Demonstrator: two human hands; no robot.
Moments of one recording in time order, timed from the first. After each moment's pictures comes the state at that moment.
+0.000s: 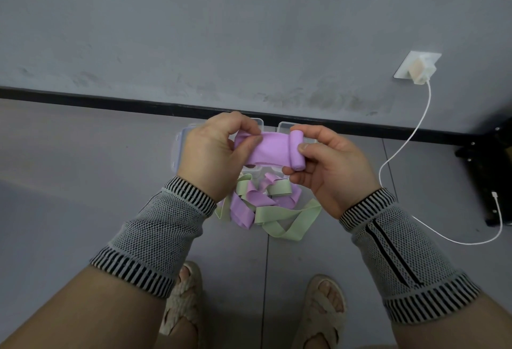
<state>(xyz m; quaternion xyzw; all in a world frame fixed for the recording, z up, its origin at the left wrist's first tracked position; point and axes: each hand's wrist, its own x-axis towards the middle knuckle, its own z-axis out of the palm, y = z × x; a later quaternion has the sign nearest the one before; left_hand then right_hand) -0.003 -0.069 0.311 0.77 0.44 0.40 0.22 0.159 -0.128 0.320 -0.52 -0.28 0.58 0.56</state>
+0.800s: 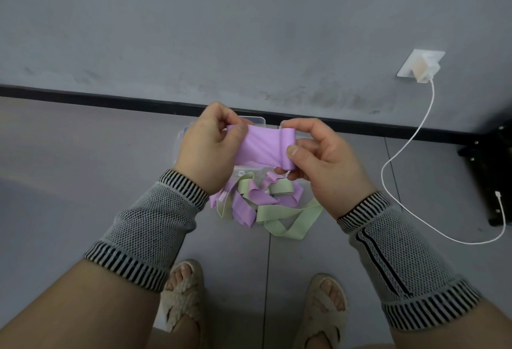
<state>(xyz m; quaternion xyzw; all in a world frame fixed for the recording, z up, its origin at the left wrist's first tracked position) -0.006 -0.064 0.318 0.68 0.51 0.37 0.38 0.154 -0.130 0.315 -0.55 -0.49 0.46 0.50</state>
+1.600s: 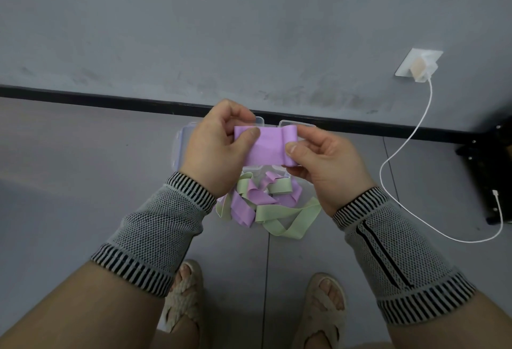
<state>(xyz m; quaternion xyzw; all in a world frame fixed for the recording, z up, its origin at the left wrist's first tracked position) 0.002 -0.071 0.323 0.68 0.47 0.39 0.39 0.157 -0.125 0.304 -0.57 -0.39 0.49 0.53</state>
